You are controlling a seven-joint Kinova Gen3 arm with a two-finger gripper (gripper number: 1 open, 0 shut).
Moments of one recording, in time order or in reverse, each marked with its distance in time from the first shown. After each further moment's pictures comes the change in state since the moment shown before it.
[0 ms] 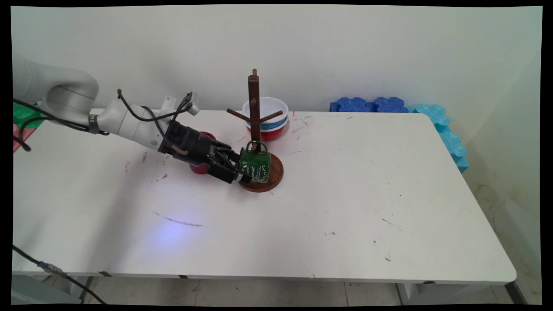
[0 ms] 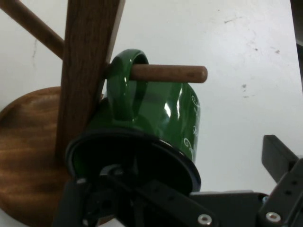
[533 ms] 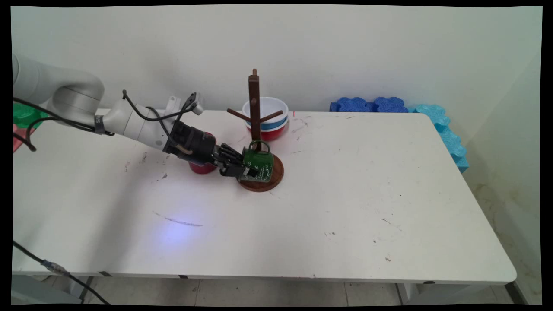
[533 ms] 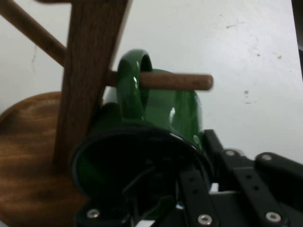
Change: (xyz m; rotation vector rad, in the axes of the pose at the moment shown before) arm 0.002 -0.002 0.008 0.000 0.008 -0.009
